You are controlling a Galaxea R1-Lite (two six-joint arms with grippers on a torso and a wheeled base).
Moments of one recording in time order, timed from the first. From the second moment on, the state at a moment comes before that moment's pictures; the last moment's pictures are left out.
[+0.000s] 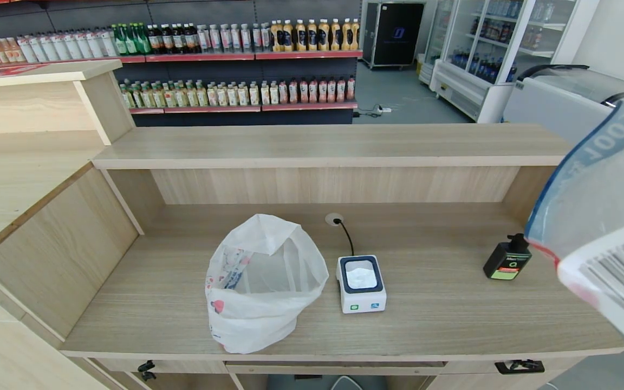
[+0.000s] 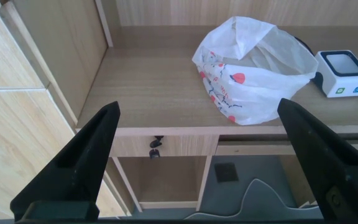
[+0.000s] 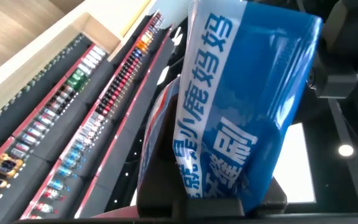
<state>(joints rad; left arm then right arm) -0.01 0.00 0.00 0.00 -0.04 0.00 0.66 0.88 -0.76 -0.12 0.65 -2.54</state>
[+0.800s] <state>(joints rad) -0.01 0.00 0.00 0.00 -0.04 0.00 0.66 0.83 -0.76 -0.01 0.65 -2.55</state>
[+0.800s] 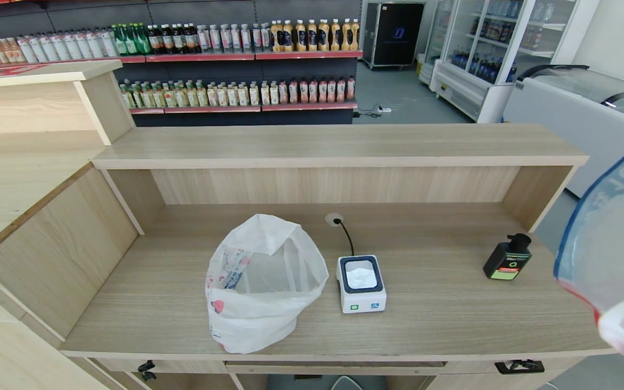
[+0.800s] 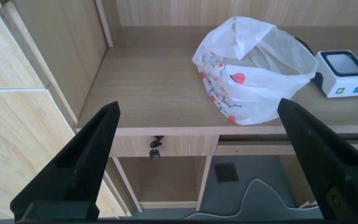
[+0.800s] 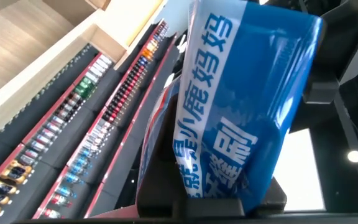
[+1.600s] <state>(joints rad) -0.01 0.00 0.00 0.00 -0.04 0.00 0.47 0.78 -0.89 -0.02 -0.05 -1.41</state>
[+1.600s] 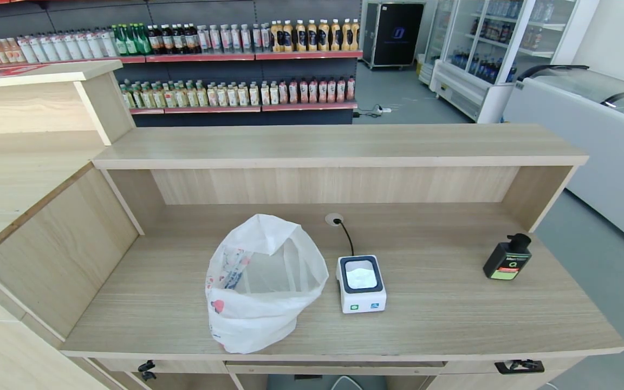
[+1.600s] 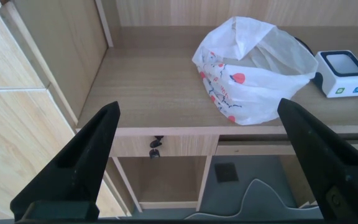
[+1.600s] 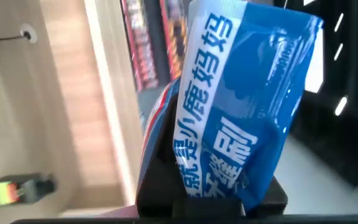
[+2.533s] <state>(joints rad) -0.01 0.00 0.00 0.00 -0.04 0.00 0.14 1.11 -1.15 0.55 0.07 0.02</state>
